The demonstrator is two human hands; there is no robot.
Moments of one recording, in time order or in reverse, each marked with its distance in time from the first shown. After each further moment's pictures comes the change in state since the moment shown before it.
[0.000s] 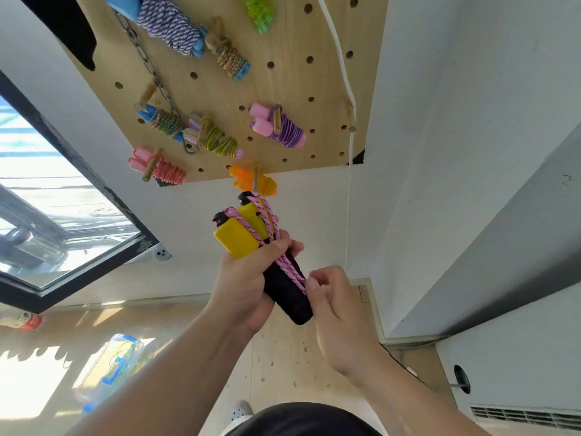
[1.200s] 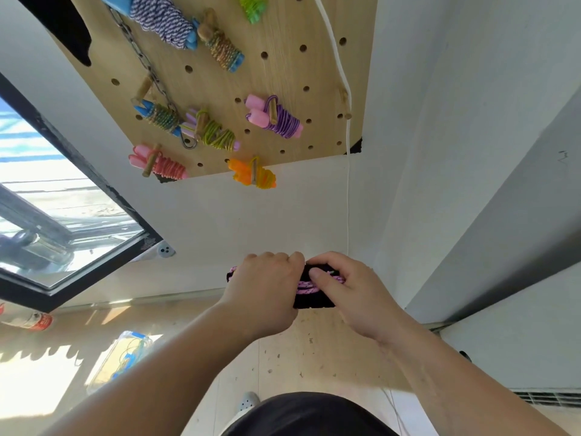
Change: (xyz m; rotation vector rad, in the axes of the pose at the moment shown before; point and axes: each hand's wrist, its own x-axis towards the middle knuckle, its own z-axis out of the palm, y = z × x) left_hand 0.000 -0.021 -0.021 2.269 -0.450 0.452; right_hand 0.012 0.001 -0.034 -0.022 -0.128 -0.028
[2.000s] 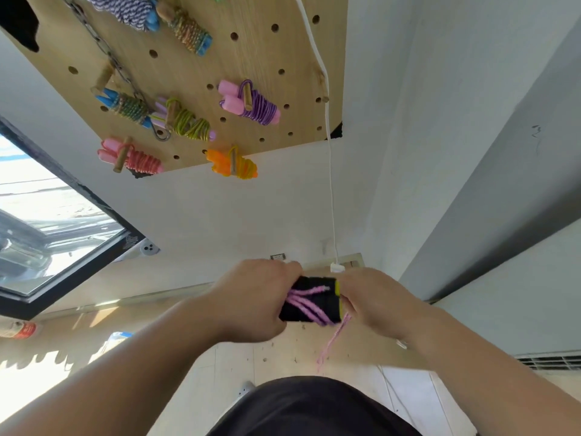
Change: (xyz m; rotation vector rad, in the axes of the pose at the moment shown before) left_hand -0.007 -0.001 -0.011 -0.245 -0.194 0.267; right_hand -0.011 0.051 -0.037 -0.894 -0.305 -0.188
